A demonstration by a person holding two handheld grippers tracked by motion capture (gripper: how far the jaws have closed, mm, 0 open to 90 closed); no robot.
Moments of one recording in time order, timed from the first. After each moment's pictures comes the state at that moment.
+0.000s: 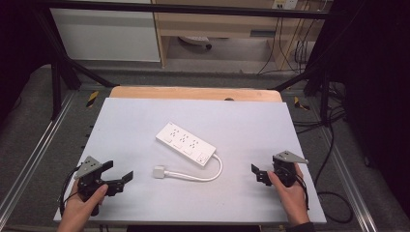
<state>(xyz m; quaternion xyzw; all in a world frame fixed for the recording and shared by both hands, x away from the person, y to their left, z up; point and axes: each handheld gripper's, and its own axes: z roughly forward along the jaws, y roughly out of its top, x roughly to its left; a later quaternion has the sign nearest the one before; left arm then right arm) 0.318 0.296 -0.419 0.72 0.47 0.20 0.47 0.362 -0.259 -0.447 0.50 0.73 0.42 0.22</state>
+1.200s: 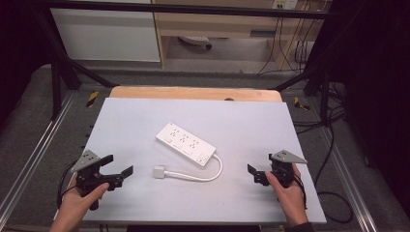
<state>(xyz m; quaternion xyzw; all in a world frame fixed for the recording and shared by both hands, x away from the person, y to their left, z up) 0.327 0.296 -0.400 0.72 0.45 0.19 0.49 0.360 -0.250 -0.439 0.47 0.73 0.45 0.21</state>
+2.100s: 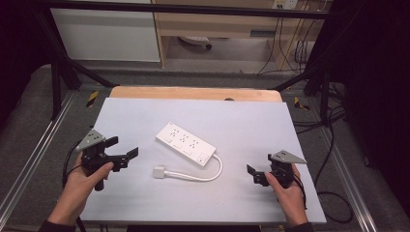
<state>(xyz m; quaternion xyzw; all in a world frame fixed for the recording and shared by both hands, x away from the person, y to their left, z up) 0.366 0.279 -0.361 0.72 0.44 0.20 0.50 0.359 -0.250 -0.439 0.47 0.73 0.45 0.21</state>
